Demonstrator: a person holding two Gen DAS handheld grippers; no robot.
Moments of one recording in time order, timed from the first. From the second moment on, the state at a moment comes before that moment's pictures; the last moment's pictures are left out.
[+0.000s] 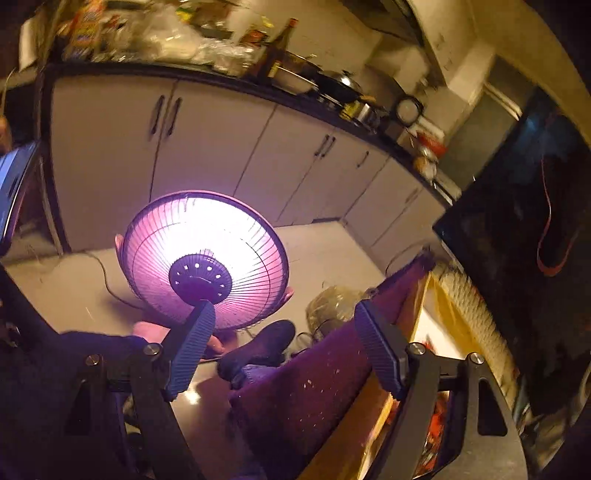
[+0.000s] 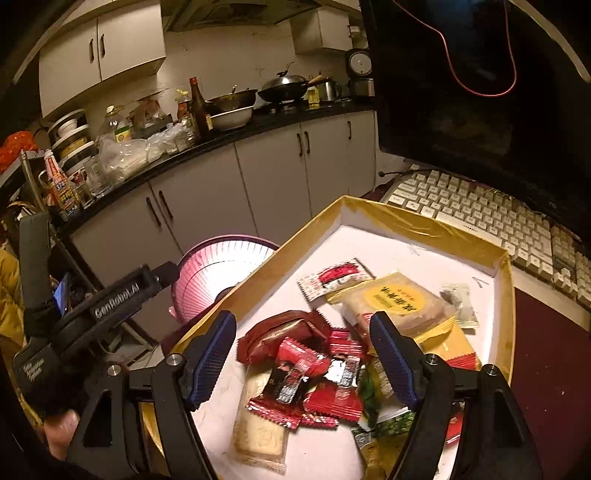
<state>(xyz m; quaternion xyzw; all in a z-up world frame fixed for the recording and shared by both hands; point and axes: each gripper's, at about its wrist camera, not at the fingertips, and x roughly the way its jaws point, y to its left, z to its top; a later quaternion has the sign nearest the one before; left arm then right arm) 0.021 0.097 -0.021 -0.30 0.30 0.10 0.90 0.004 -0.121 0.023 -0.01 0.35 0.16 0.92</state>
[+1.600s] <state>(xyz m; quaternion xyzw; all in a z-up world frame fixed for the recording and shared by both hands) -0.065 -0.200 0.149 -0.13 0.13 -0.30 0.93 -0.072 -0.429 -0.032 0.61 0.28 -0.01 0.74</state>
